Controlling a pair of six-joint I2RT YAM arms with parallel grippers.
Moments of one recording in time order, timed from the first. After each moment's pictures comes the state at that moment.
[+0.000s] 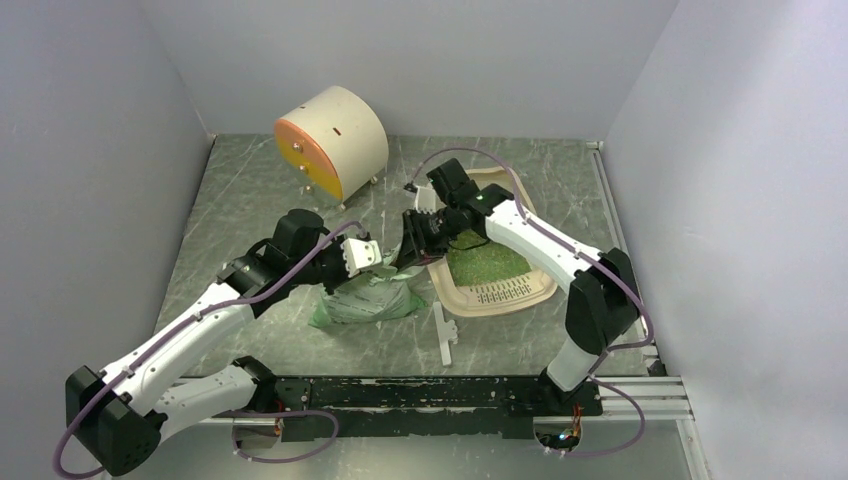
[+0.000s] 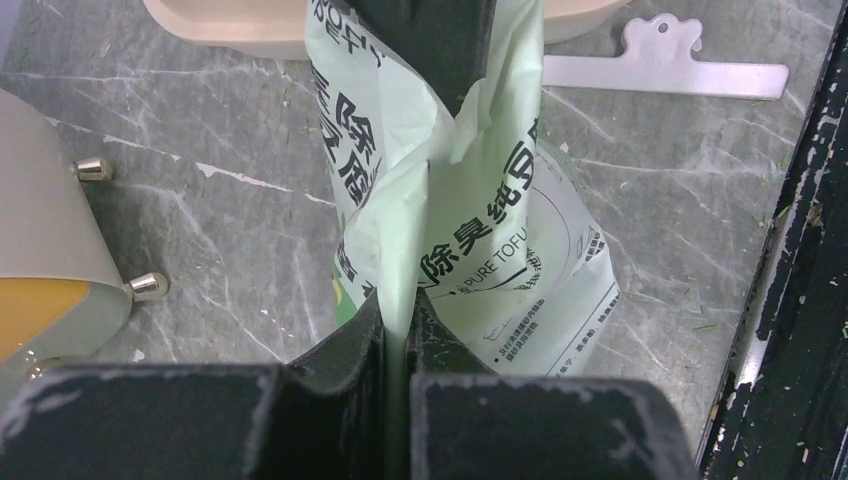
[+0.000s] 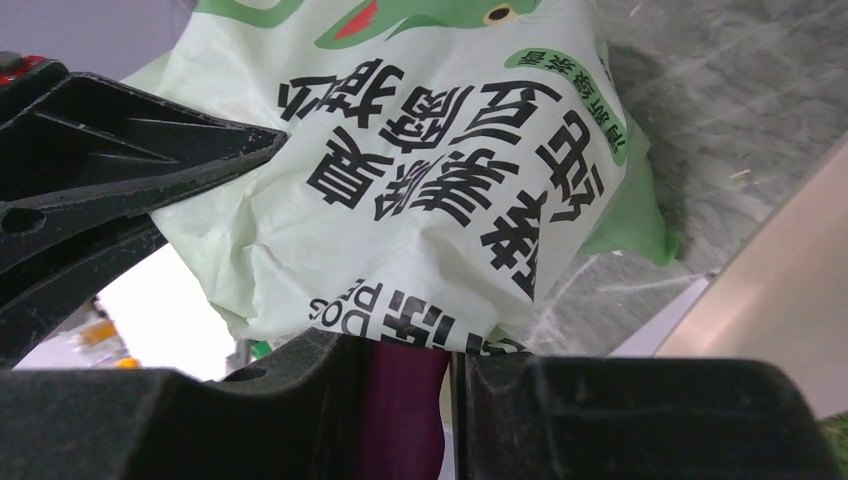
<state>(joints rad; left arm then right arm) -0.64 0.98 0.83 -0.49 0.37 0.58 0.67 1.69 1.43 -0.76 -0.63 0.41</state>
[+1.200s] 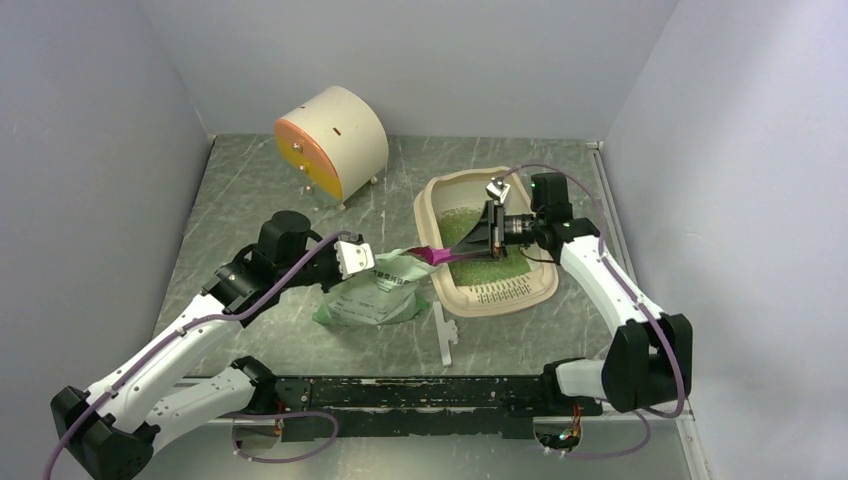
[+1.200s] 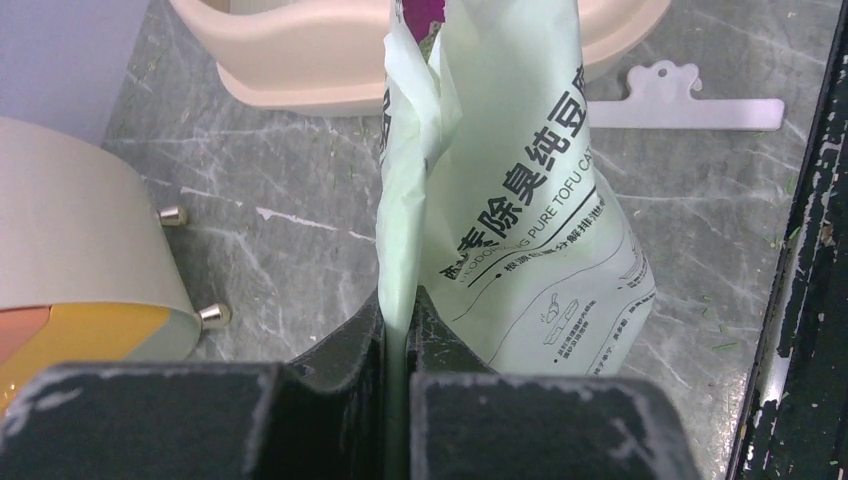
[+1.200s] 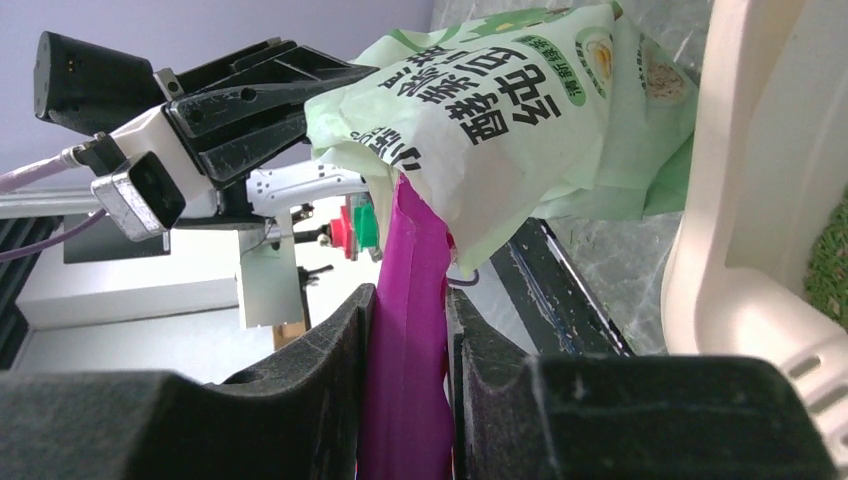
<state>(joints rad) -0.64 0.89 0.84 -0.47 0.37 0.61 0.21 1.32 0.95 -0.39 -1.17 0.63</state>
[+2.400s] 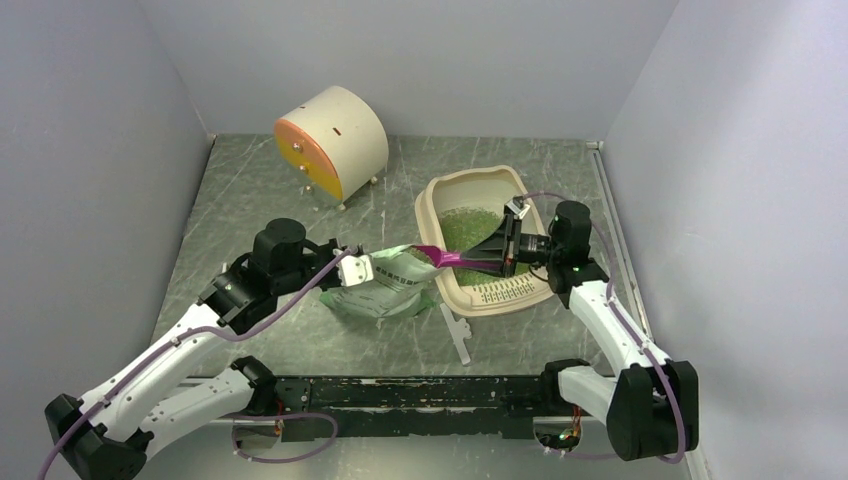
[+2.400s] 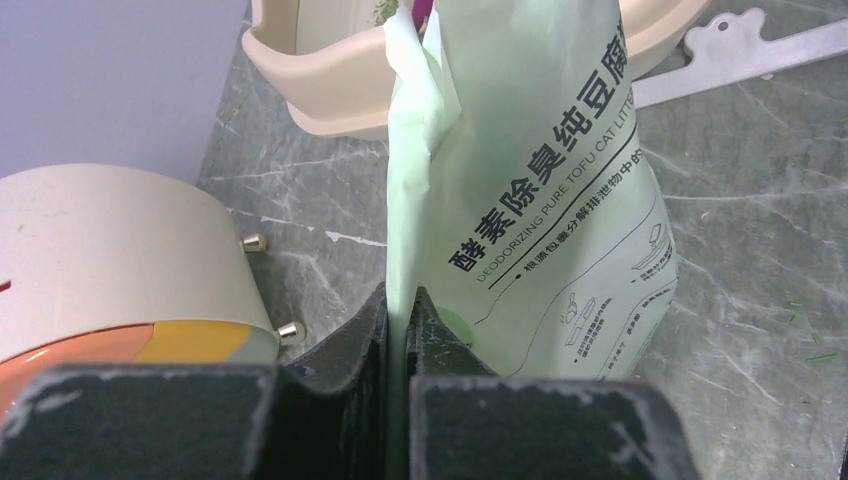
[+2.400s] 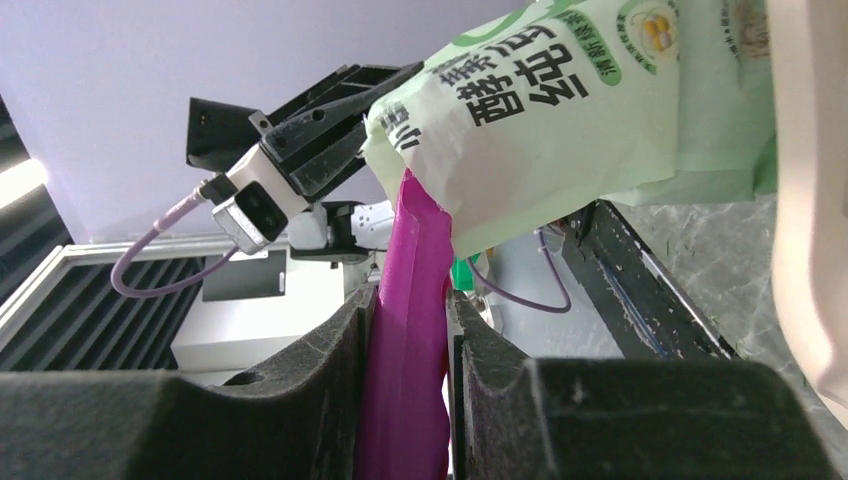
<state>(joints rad) -0.67 0.84 0.80 -0.38 0.31 0.74 0.14 1.07 0.61 0.13 -1.21 1.20</state>
